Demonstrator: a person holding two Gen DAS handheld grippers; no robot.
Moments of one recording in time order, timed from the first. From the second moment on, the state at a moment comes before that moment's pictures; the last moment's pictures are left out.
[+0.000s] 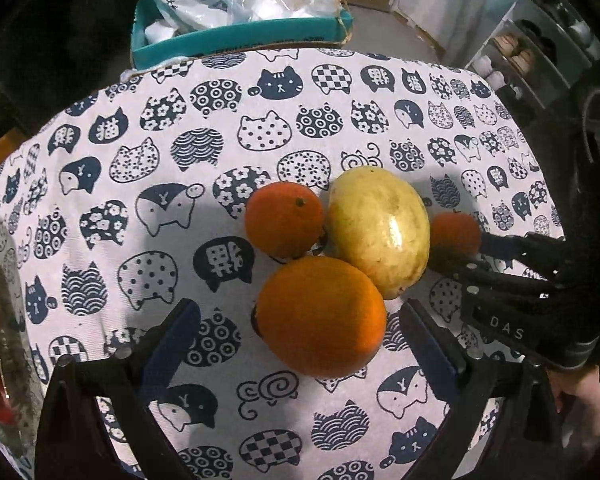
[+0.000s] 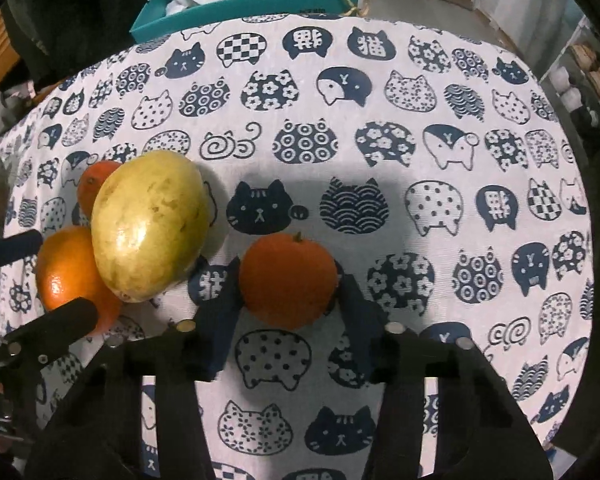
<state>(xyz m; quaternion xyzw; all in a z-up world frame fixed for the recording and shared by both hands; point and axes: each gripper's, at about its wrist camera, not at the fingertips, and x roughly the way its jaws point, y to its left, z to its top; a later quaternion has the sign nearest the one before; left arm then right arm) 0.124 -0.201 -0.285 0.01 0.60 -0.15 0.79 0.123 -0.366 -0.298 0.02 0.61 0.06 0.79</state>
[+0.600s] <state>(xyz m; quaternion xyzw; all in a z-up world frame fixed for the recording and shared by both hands) 0.112 -0.200 -0.282 0.02 0.59 -0.17 0.79 0.109 -0.374 -0.265 0.02 0.57 0.04 0.82</state>
